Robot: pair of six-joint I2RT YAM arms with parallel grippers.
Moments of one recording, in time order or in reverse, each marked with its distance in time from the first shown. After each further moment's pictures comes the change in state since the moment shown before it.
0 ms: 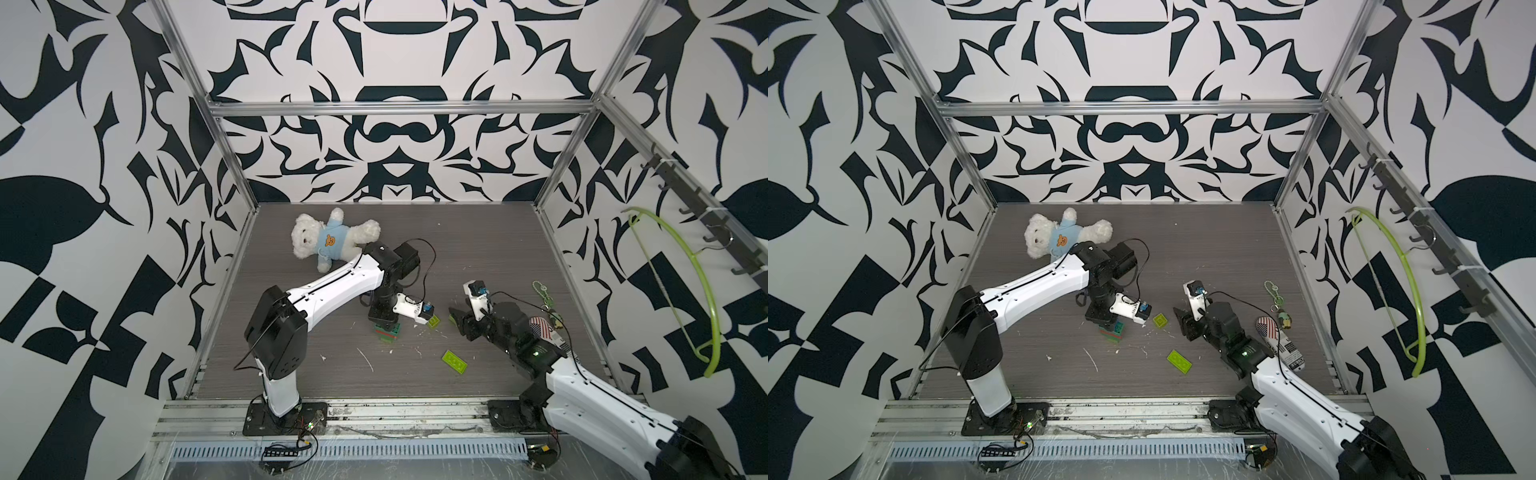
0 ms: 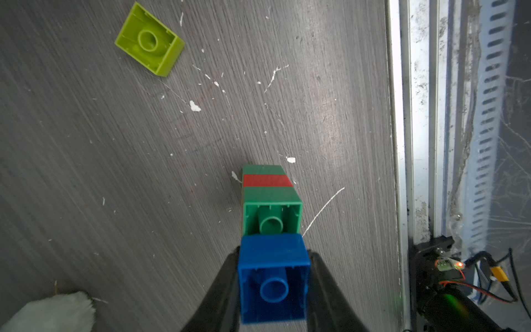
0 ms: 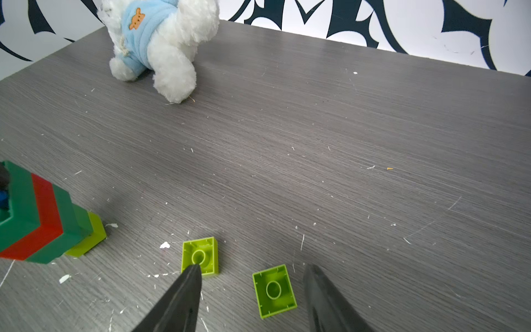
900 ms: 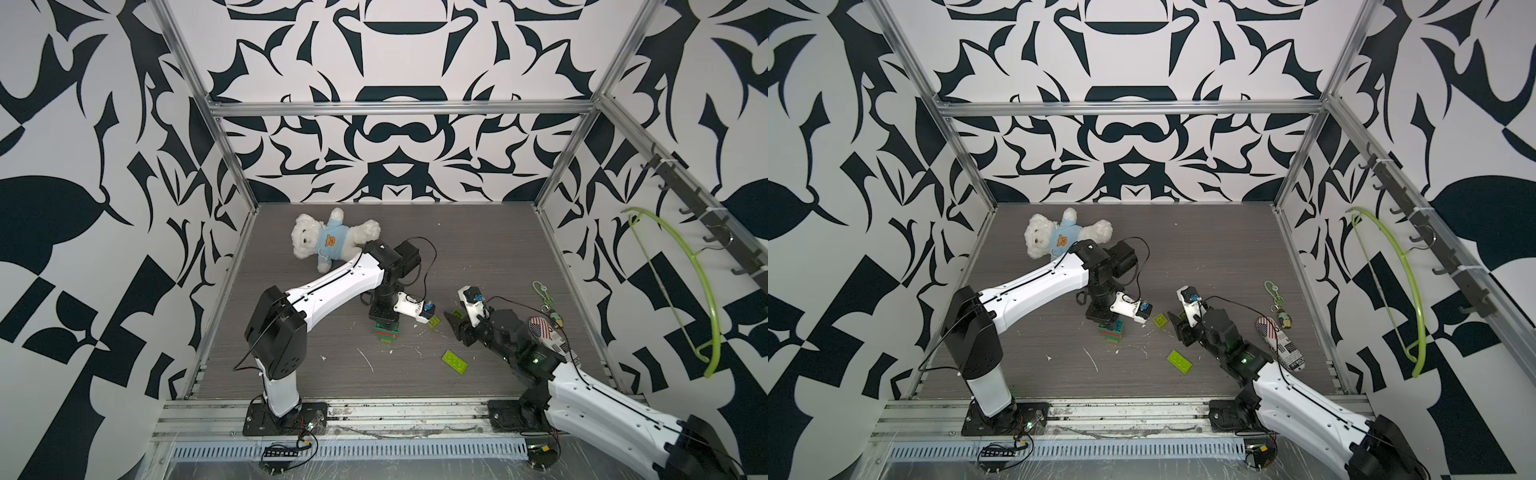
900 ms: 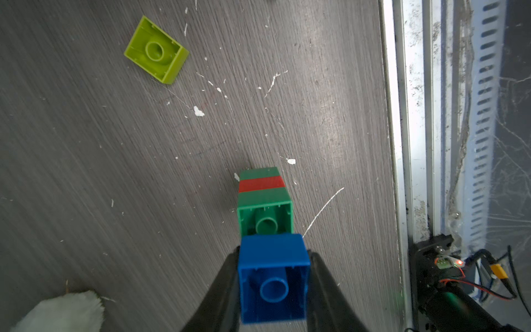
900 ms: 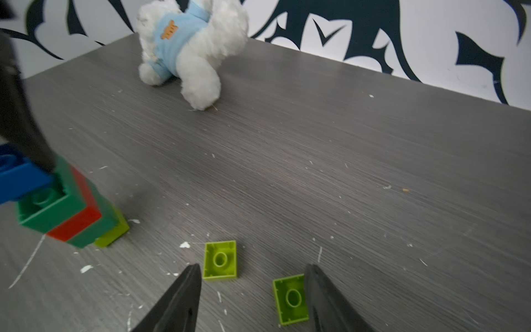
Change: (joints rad) left arm 0.001 0.000 0.026 -0.017 0.006 0.015; right arm 0.072 -0.036 -0.022 0.026 0.056 -0.023
